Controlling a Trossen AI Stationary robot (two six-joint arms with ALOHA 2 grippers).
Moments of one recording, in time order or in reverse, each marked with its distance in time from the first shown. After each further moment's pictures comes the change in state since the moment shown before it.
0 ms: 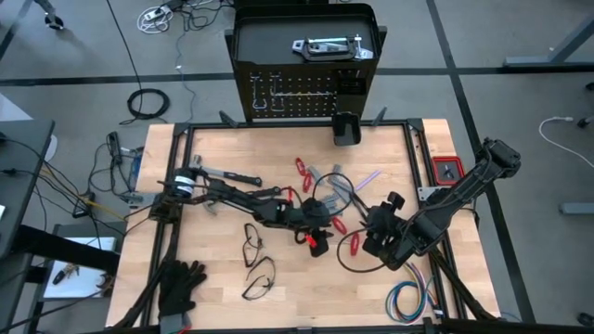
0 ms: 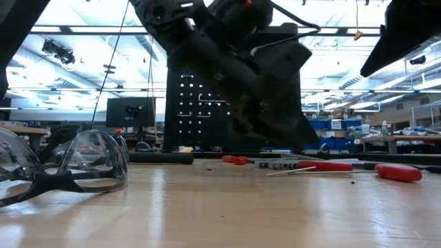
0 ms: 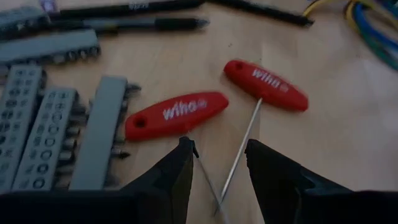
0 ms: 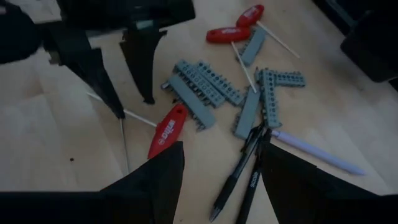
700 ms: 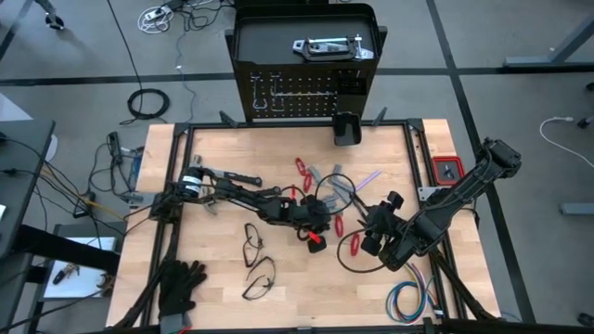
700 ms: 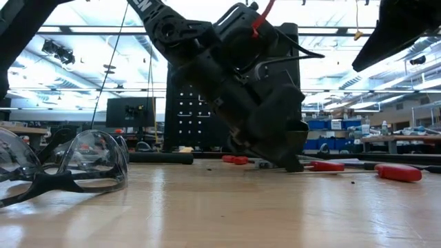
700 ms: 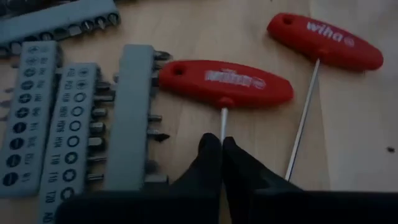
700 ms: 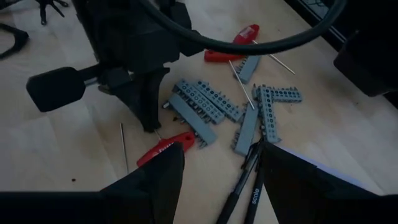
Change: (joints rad) left arm 0.032 0.067 0.010 -0.071 -0.003 0.119; right arm 0.000 0.000 0.000 0.032 0.059 -0.003
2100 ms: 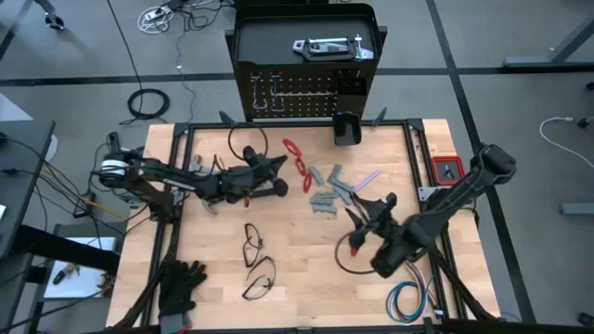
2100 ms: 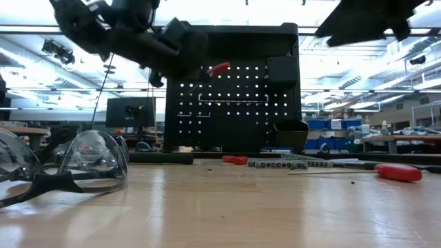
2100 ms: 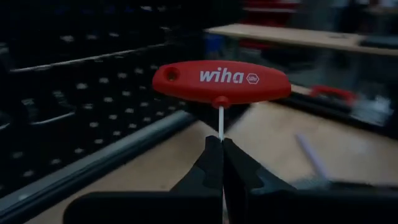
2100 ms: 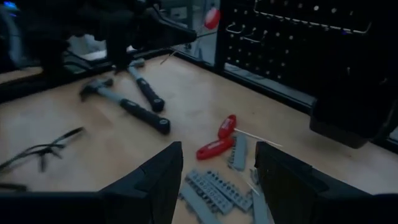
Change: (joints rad) left arm 0.174 -0.657 -0.703 0.708 -0.583 0.122; right arm -0.019 0.100 0.000 0.205 0.422 0.170
